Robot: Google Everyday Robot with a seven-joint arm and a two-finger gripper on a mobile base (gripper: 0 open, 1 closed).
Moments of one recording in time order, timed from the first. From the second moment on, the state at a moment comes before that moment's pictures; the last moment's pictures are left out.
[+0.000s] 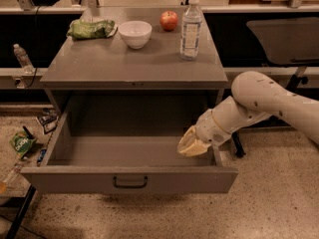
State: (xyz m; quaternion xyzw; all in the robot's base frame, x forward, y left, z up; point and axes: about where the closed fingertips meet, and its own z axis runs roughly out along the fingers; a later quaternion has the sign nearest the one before) arm 0.504 -0.080 0.692 -0.65 0.68 0.25 0.21
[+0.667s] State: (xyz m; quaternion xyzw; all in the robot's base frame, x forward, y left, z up) arm 0.533 -0.107 0.808 -0.63 0.67 0.19 0.35
